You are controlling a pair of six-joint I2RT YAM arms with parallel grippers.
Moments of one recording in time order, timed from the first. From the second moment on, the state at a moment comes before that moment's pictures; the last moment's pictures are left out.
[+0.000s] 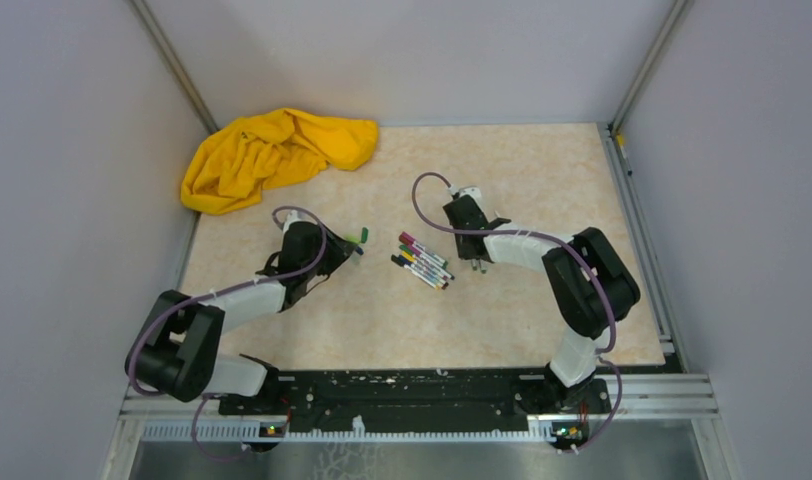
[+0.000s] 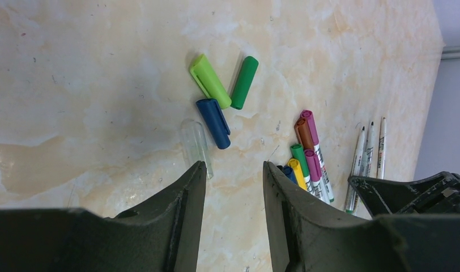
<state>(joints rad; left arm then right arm) -0.40 1.37 0.48 0.31 -0.09 -0.98 0.58 1.73 0.97 -0.23 0.36 0.29</state>
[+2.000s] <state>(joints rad) -0.40 1.30 0.44 0.32 -0.05 -0.98 0.68 1.69 1.10 -0.31 0.35 0.09</state>
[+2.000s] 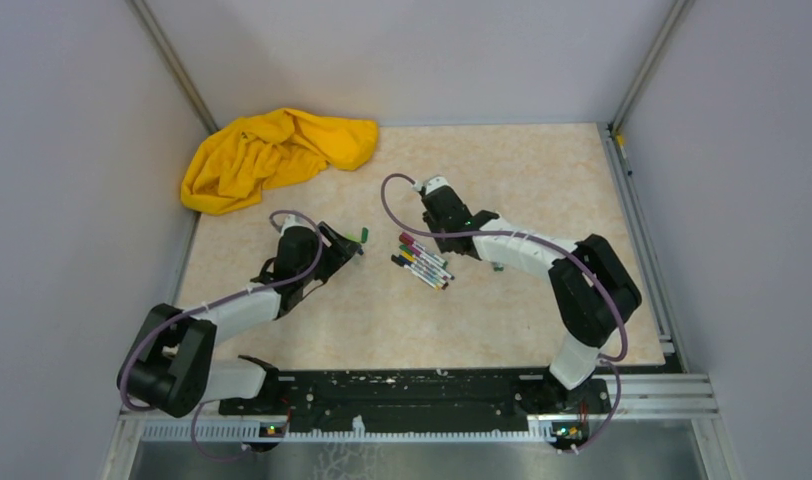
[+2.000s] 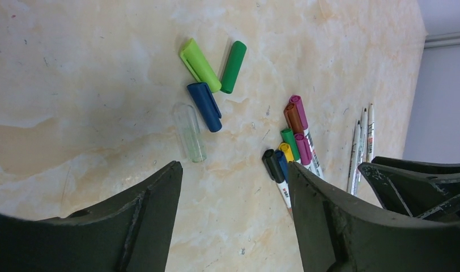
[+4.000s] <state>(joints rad) -0.40 1.24 0.40 0.34 -0.05 -0.98 0.72 1.88 1.14 -0.19 0.19 0.02</state>
